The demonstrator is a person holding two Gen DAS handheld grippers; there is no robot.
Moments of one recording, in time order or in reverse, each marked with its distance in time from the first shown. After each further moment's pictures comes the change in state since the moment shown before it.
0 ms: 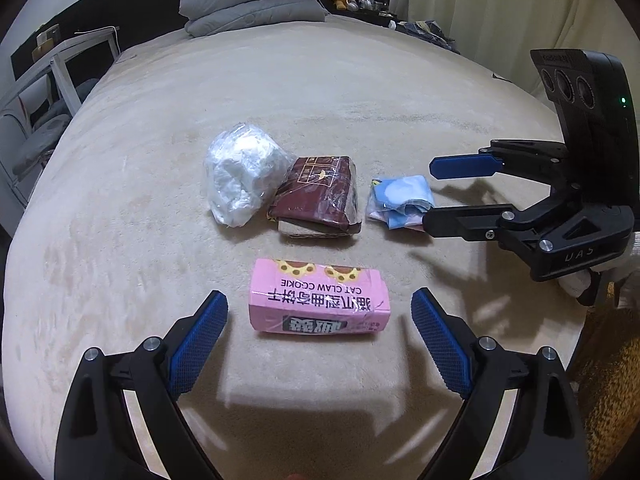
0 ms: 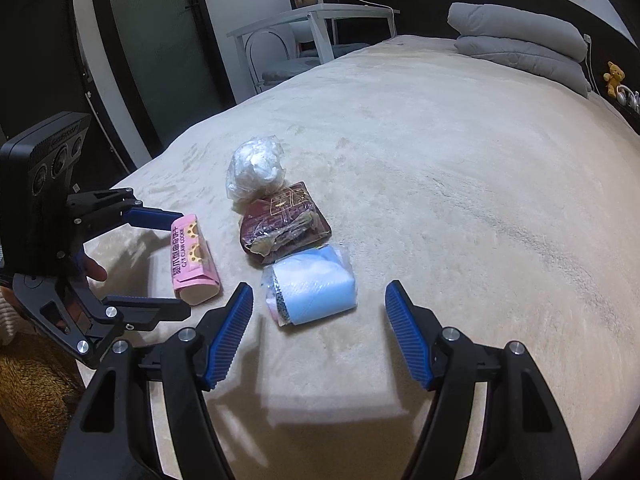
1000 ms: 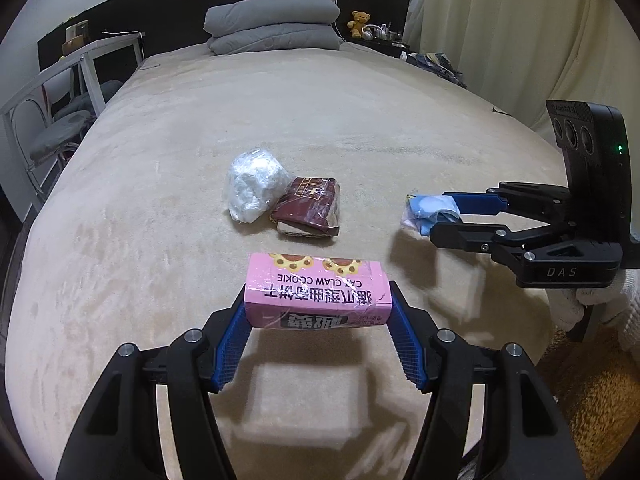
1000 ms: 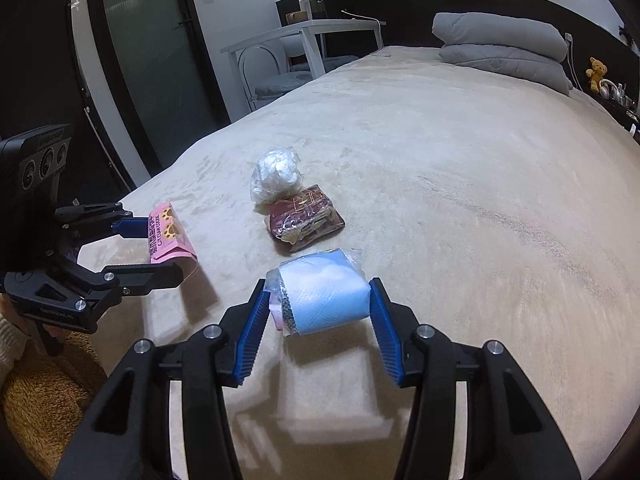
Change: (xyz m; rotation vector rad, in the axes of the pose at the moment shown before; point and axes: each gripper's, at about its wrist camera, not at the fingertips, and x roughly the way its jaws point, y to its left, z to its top) left arm -0.058 -0.019 -0.022 -0.077 -0.103 0.016; right arm -0.046 0.024 -0.020 0.053 -0.064 -0.038
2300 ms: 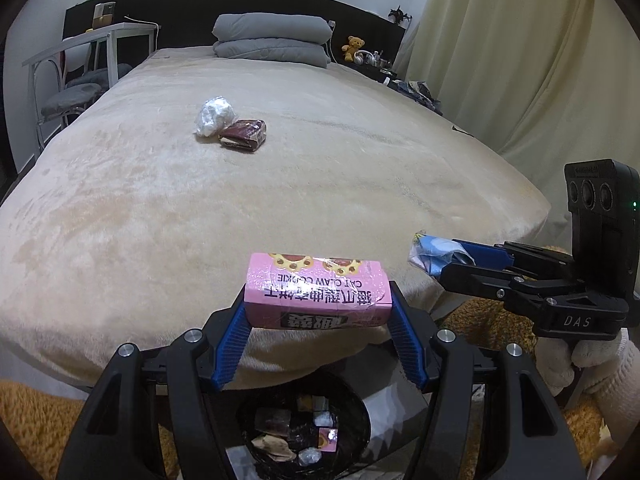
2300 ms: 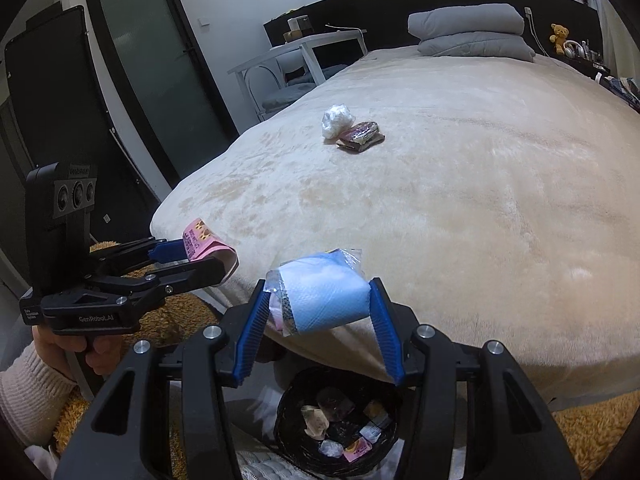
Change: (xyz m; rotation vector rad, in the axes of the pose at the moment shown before) left arm -0.087 -0.087 -0.127 -0.119 -0.095 -0.083; right arm -0.126 0.088 -0.141 0.146 -0.062 0.035
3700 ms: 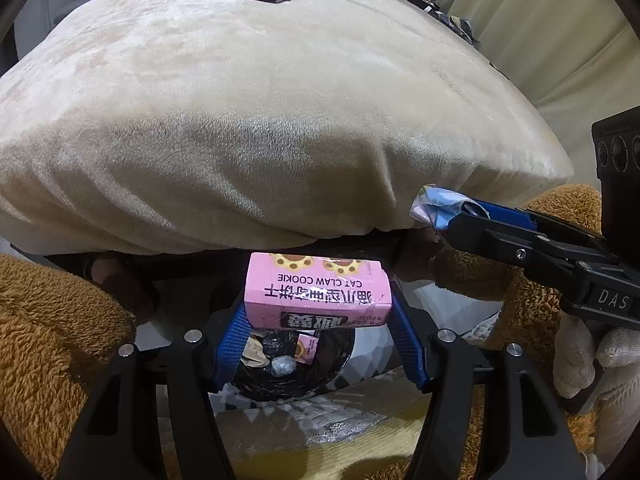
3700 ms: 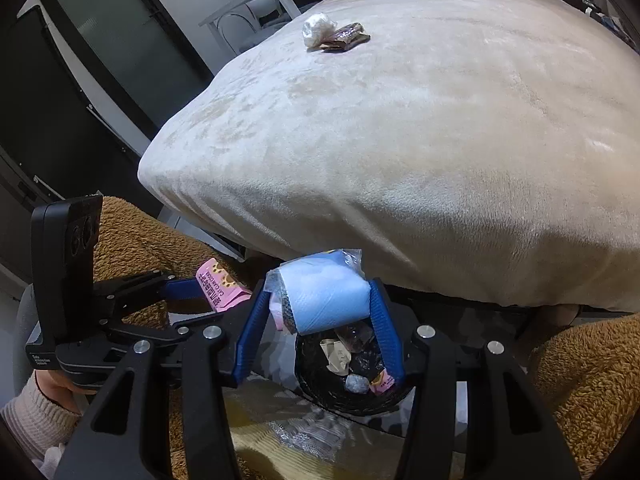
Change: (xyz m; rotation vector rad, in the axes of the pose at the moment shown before) left arm 0.044 -0.003 -0.077 -0.170 0.335 0.027; right arm 0.026 0.000 -0.051 0.137 0.242 -0.005
